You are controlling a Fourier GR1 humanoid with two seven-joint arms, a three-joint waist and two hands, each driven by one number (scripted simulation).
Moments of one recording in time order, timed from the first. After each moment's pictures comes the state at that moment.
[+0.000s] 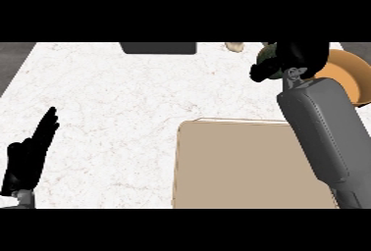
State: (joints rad) left arm 0.02 0.29 0.11 -1.54 -0.10 0.04 0.13; right arm -0.85 -0.26 0.14 -1.26 1.11 0.21 0.82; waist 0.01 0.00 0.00
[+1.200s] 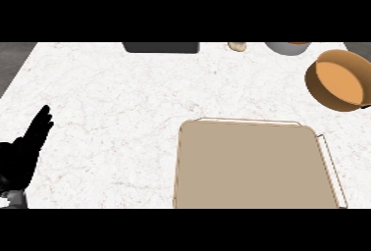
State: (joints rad) left arm 0.02 0.30 0.16 -1.56 -0.09 -0.01 0.14; right arm -1.00 -0.52 -0.23 -0.97 1.02 -0.15 0.48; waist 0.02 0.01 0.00
